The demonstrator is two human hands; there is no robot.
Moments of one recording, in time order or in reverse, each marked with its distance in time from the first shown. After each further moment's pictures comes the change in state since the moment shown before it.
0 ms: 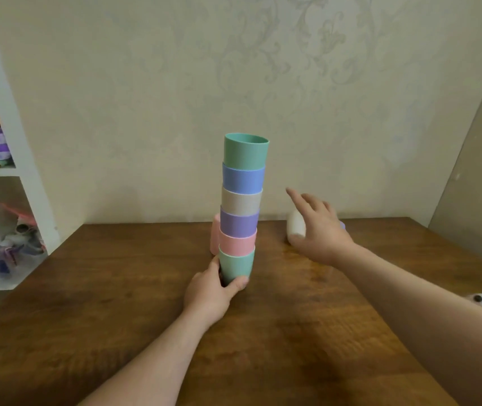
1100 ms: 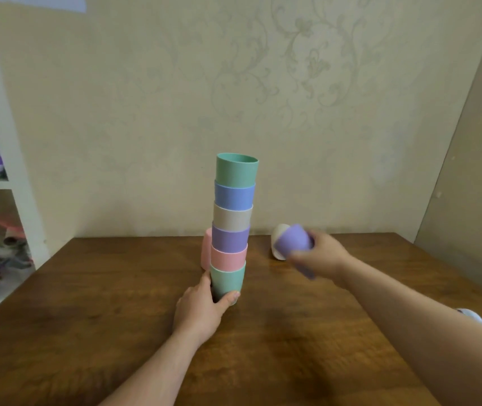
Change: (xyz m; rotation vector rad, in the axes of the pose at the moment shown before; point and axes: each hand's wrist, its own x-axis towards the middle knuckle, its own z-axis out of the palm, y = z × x) left_hand -0.008 0.007 0.002 0.073 0.067 0.033; right_hand -0.010 0.020 -0.011 0.416 -0.087 0.331
